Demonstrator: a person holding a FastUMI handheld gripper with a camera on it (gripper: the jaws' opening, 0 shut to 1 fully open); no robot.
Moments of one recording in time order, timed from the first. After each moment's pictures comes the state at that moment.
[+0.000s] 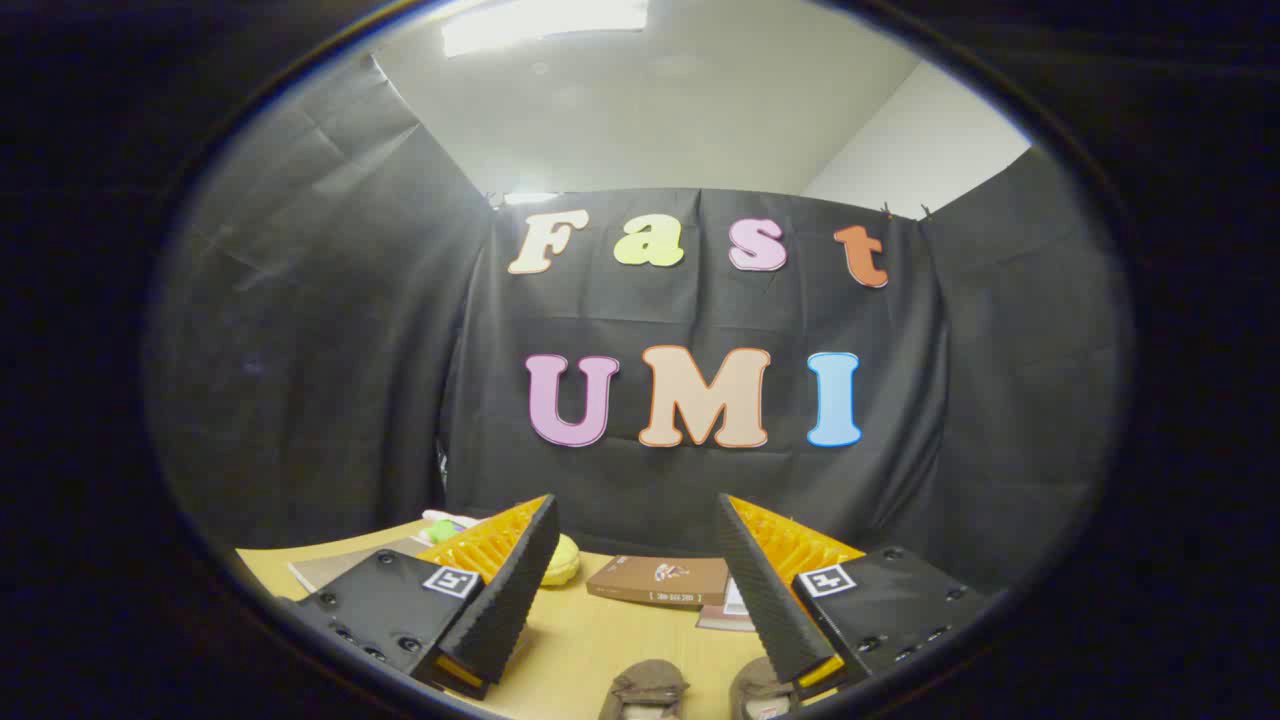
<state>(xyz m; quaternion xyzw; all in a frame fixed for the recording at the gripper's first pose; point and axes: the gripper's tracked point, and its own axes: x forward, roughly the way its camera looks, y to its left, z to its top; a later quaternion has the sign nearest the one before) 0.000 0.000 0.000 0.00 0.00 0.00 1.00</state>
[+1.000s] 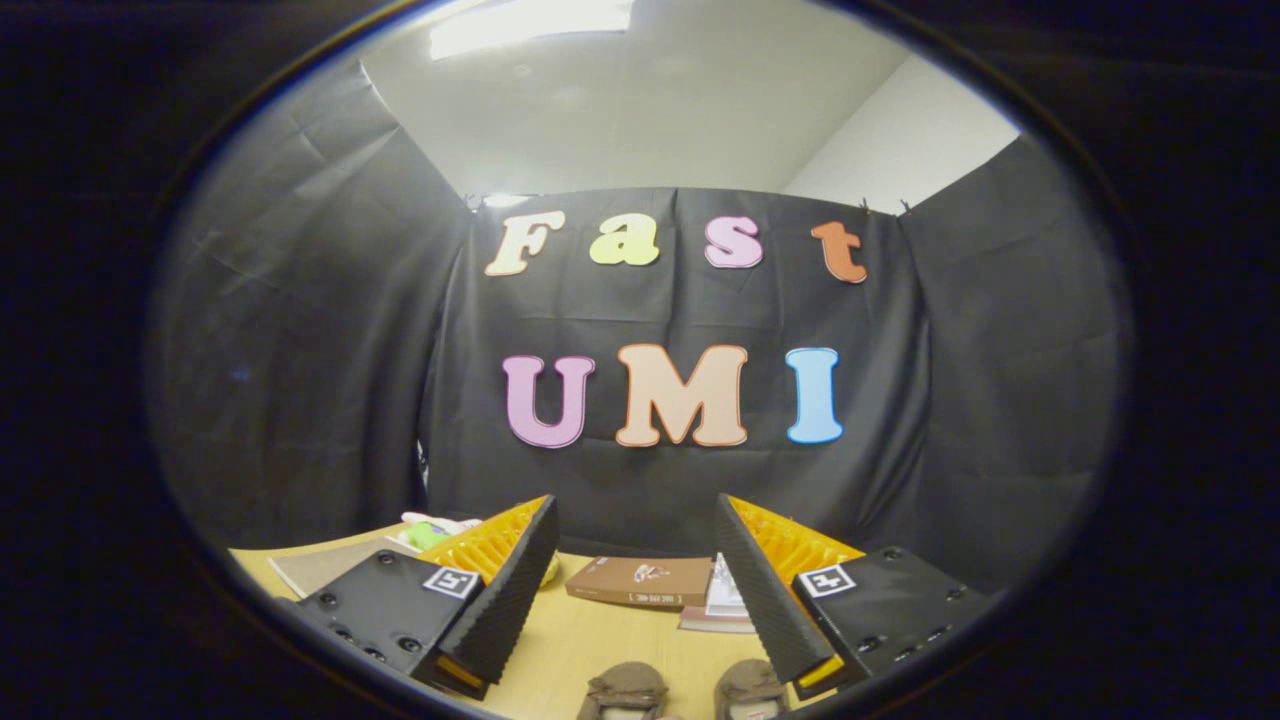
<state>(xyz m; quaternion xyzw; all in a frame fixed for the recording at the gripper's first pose) 0.007 -0.029 -0.011 0.01 0.00 -0.02 1.00</state>
